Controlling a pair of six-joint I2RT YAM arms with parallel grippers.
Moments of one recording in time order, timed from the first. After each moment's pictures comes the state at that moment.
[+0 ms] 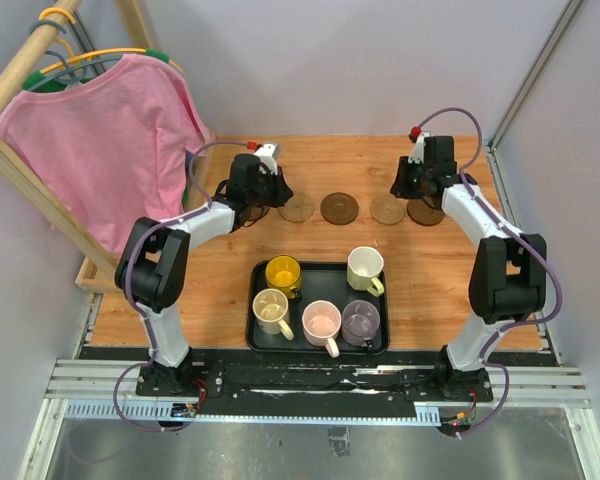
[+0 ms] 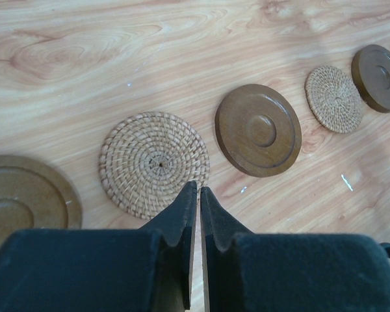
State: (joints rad) left arm -0.38 1.82 1.16 0.23 0.22 -0.27; right arm 0.11 1.71 1.32 -0.31 -0.21 0.12
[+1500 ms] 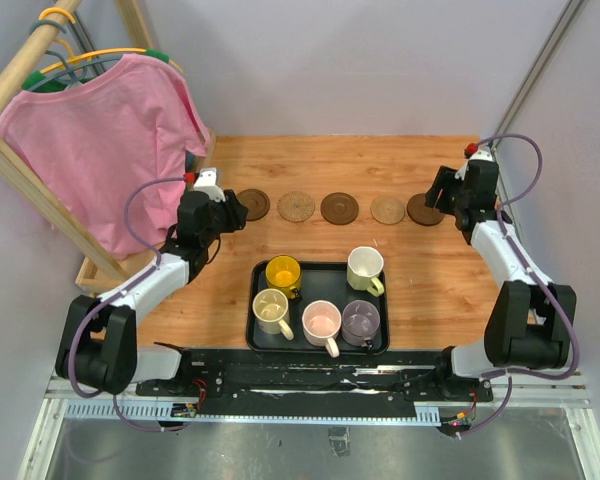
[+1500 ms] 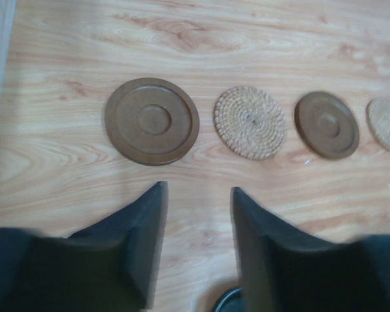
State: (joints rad) left arm -0.26 1.32 0.69 0.30 0.00 -0.29; right arm -0.07 1.46 1.01 -0.10 -0.05 0.21
